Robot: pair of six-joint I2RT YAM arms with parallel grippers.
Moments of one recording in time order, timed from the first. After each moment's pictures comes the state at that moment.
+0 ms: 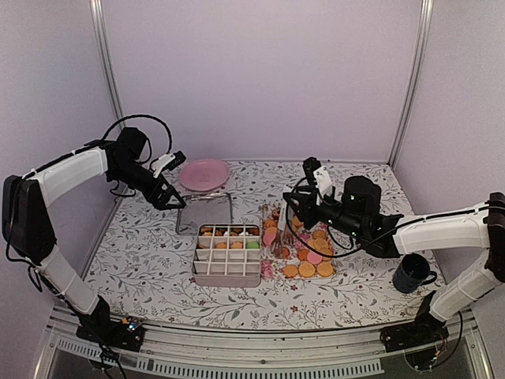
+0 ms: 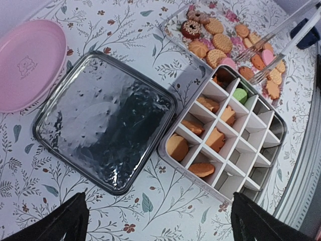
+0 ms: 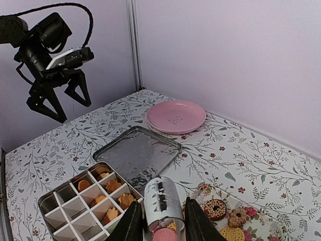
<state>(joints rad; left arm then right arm) -0.22 1.60 1.33 -0.83 0.54 0.51 0.86 1.45 0.73 0.61 0.07 0.07</state>
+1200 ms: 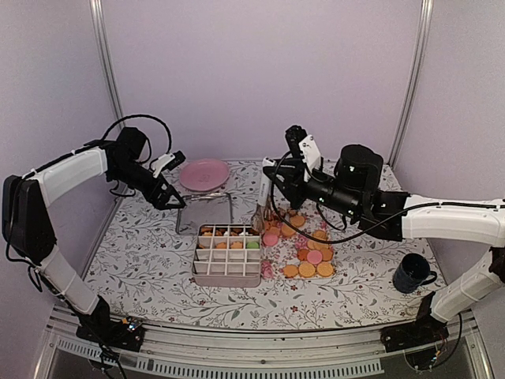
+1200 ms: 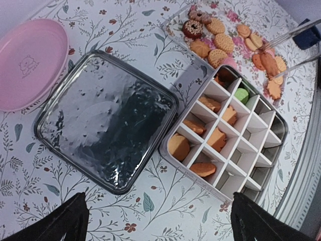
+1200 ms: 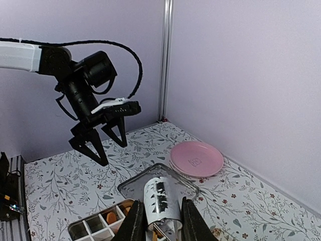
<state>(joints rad) -0.21 1.60 1.33 -0.83 0.53 0.51 0.97 1.40 0.99 0.37 0.07 -0.05</state>
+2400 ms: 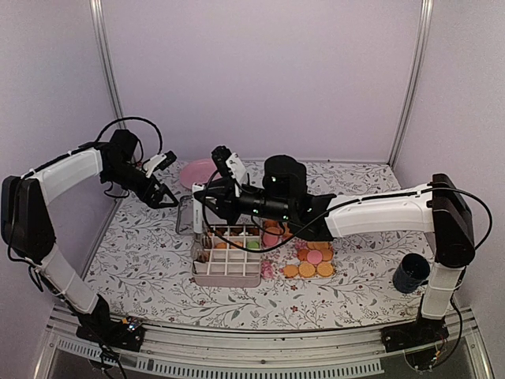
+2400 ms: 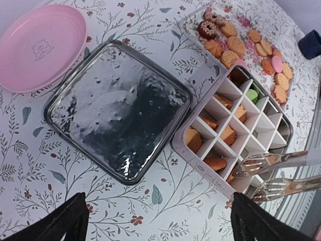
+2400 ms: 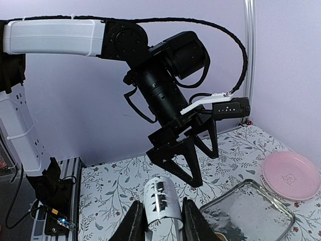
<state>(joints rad) -0.13 1.60 1.31 -0.83 0.55 0.51 1.09 1.88 1.36 0.50 -0.19 0.09</state>
